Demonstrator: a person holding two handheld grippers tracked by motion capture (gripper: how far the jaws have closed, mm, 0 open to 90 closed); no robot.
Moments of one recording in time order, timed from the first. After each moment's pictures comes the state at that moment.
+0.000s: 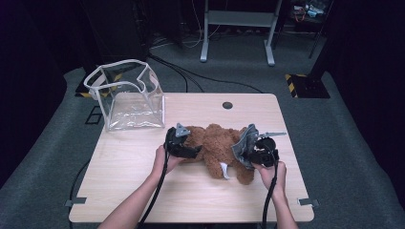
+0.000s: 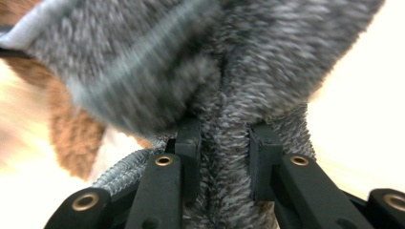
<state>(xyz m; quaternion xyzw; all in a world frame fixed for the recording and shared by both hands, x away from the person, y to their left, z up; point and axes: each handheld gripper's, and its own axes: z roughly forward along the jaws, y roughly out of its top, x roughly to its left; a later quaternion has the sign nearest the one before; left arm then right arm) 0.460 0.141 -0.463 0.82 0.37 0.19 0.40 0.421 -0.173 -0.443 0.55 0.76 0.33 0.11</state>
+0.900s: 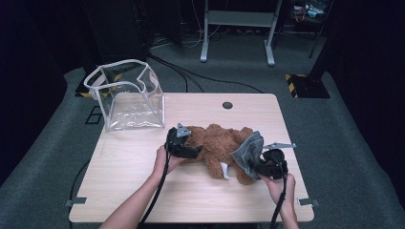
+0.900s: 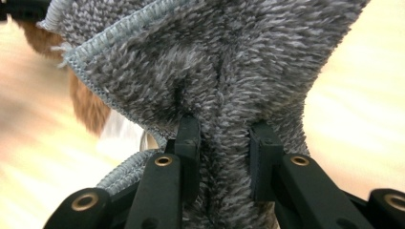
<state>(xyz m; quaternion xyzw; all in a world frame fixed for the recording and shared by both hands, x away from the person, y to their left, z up) 0.459 0.138 -0.463 0.82 0.37 0.19 0.40 0.382 -0.184 -0.433 0.53 0.76 0.34 0.13</state>
